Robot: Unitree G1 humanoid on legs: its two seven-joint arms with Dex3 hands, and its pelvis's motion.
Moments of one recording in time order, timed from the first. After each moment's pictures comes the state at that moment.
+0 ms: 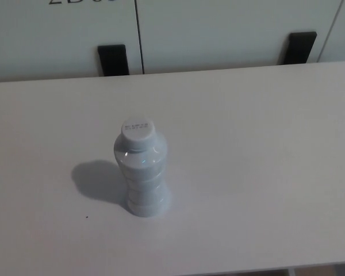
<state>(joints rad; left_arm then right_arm) 0.74 0.57 0.19 0.06 -0.29 -0.35 -0.88 -0.07 -0.47 0.12 1.29 -0.27 -0.19 0.13</state>
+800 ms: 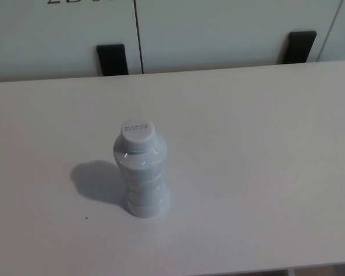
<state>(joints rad) 0.15 0.56 -0.19 1.02 0.00 -0.20 -0.46 -0.04 -0.45 0.13 1.29 -0.27 -0.20 0.12</state>
